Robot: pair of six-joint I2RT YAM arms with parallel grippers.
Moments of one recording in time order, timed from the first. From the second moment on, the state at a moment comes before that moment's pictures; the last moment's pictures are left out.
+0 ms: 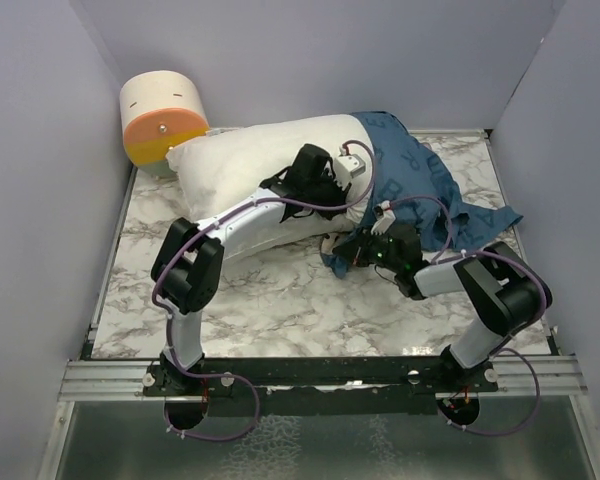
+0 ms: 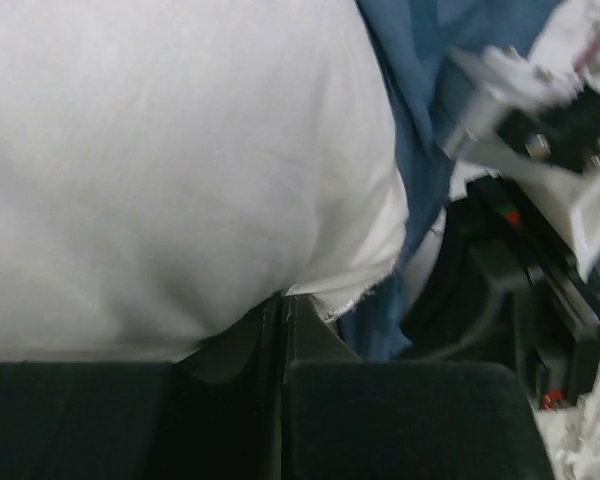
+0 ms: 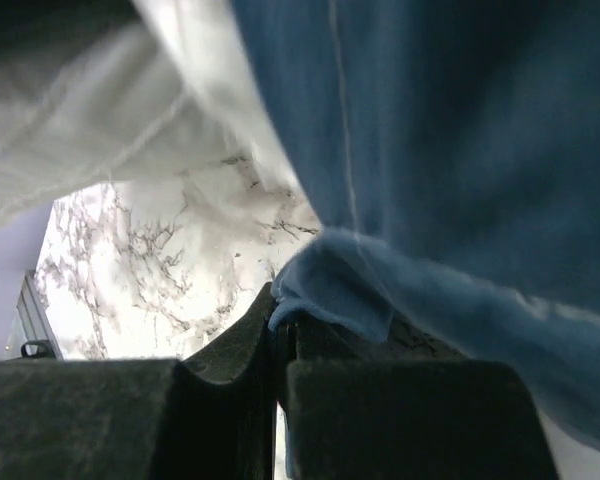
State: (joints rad) left arm -0.65 1.95 1.60 -0.27 0.35 0.13; right arm 0.49 1.65 0.48 0.86 -0.36 0.67
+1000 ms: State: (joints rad) left arm -0.65 1.80 1.43 -0.15 0.59 -0.03; right arm 0.42 1.41 0.49 0.51 -0.50 0.53
